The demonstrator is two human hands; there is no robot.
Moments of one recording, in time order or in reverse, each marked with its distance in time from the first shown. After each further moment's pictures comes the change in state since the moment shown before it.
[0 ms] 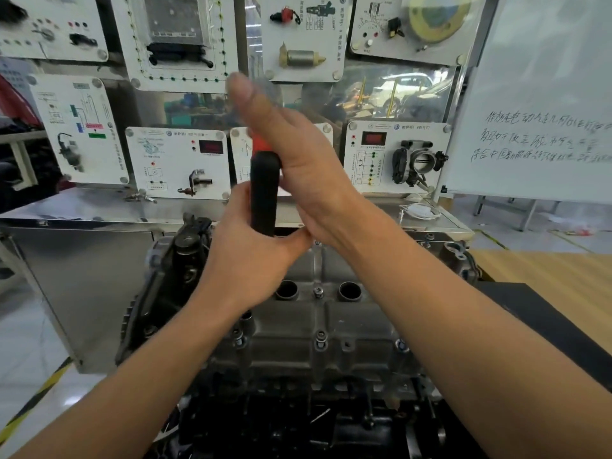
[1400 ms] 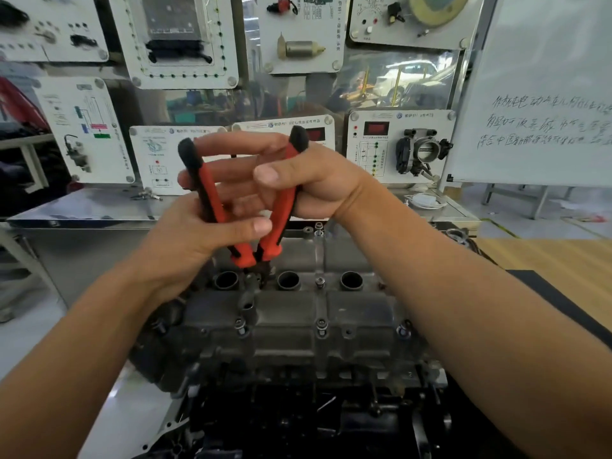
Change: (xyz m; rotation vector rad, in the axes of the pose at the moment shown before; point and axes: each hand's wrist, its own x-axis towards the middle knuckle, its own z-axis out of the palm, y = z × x) left_hand 0.010 -0.002 -0.057 -0.255 -0.315 -0.095; right_hand 0.019 0.019 -0.021 0.452 -0.885 -0.010
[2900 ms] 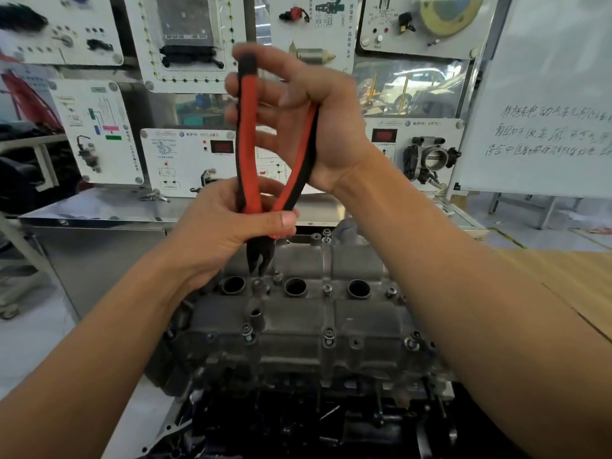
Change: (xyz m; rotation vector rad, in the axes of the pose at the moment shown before) left_hand 0.012 0.007 0.014 -0.037 0.015 0.003; right_hand 0.021 -0.029 0.002 0.077 0.415 -0.299
